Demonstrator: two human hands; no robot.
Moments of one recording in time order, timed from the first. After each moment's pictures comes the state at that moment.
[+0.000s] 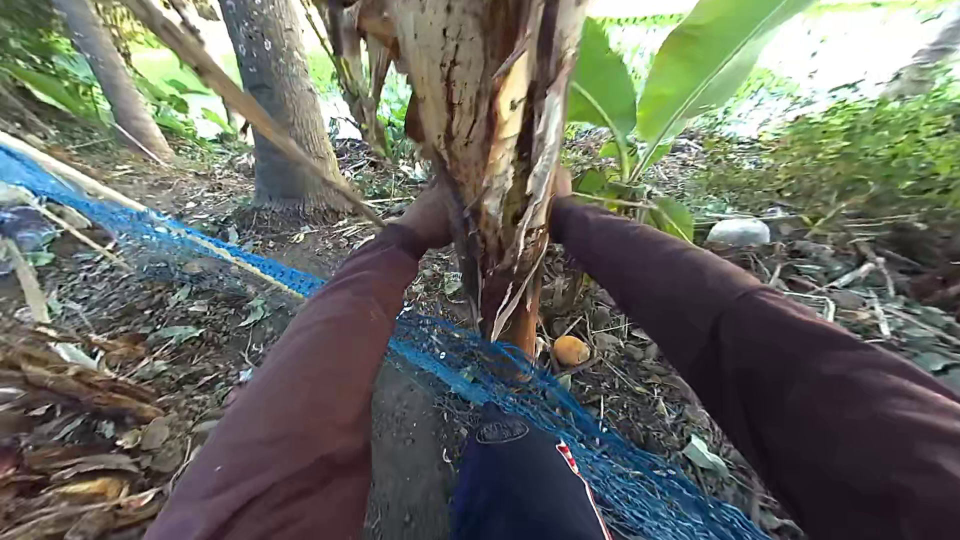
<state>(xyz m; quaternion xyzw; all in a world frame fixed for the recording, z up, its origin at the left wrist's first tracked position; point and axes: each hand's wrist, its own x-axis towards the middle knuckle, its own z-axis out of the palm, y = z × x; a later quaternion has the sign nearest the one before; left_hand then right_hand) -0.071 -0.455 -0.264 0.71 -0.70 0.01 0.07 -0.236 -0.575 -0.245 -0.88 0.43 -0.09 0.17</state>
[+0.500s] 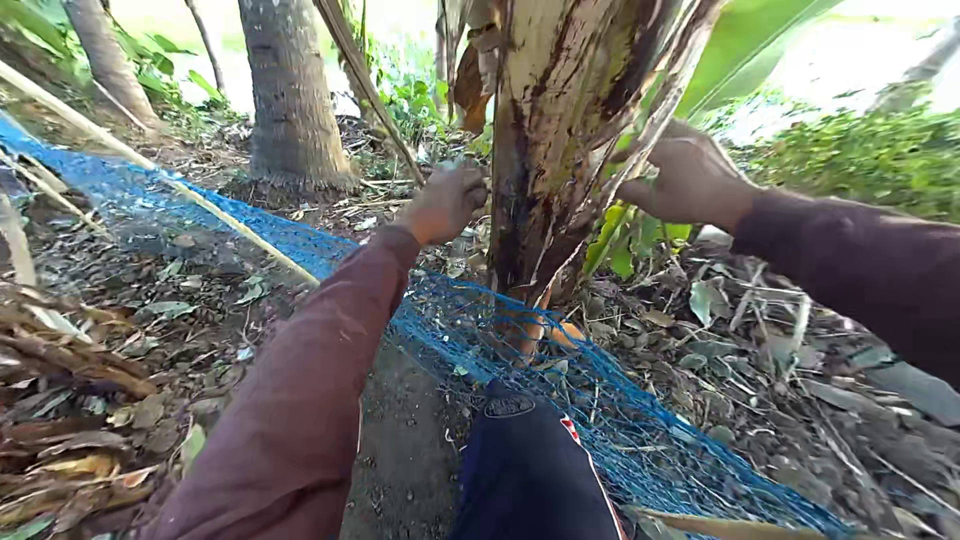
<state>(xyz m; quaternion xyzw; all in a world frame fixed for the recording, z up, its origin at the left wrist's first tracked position) -0.077 -0.382 -0.239 0.68 -0.69 -0.09 0.24 -0.353 -0.583 -0.218 -0.96 0.21 -0.19 0.05</state>
